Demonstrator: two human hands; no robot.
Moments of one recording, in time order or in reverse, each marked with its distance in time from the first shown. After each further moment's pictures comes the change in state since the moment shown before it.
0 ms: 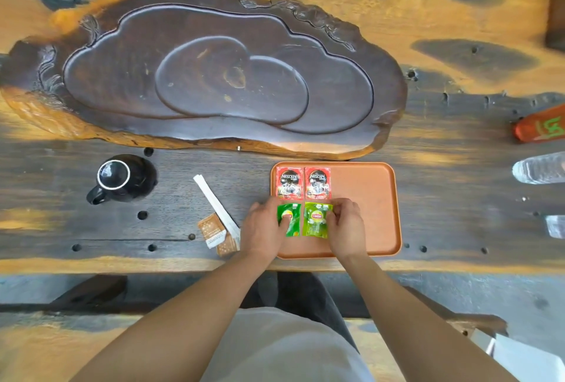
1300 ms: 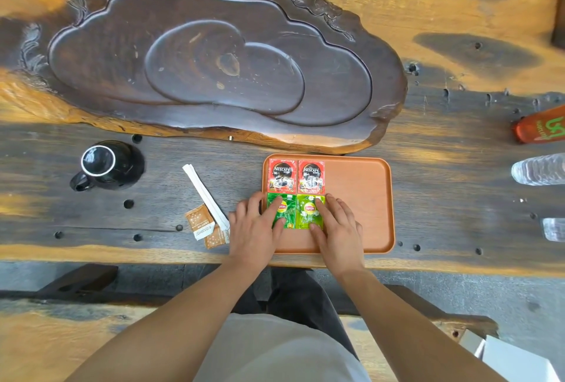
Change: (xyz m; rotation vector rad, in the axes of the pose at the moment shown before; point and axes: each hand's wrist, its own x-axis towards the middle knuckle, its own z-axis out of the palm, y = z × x) left_hand -0.018 -0.015 0.027 0.308 0.109 0.126; right_hand -0.016 0.045 0.003 -0.430 -0.104 -0.309
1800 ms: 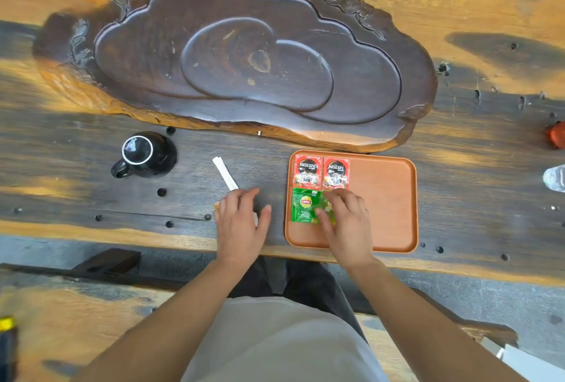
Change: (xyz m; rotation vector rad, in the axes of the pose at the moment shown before) left_hand -0.021 -0.058 -0.035 -0.253 0.178 -0.186; right_hand 0.008 -0.052 -0.017 0.119 0.190 -0.162
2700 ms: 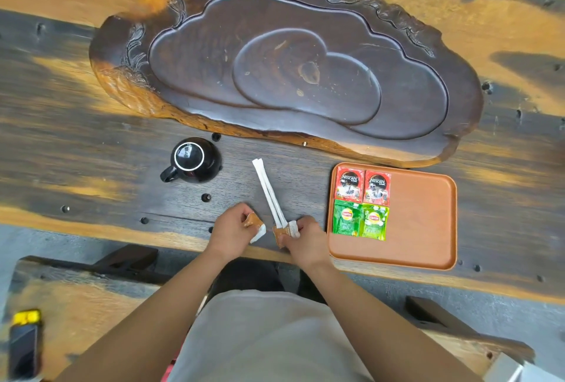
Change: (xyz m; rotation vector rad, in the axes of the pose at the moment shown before) left_hand 0.037 -0.095 -0.067 -0.330 -0.418 -0.331; right_hand 0.011 -0.147 0.079 0.348 -0.469 0.599
